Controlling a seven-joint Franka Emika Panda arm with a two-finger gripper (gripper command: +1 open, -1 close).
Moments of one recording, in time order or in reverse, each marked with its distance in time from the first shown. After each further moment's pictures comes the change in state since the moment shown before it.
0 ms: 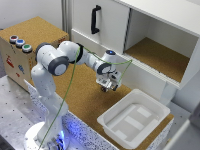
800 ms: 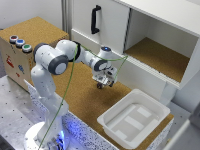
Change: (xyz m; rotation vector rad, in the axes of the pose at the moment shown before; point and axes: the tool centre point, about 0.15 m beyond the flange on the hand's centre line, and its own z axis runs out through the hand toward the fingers) arm 0.014 -0.048 -0.007 0.062 0.025 0.000
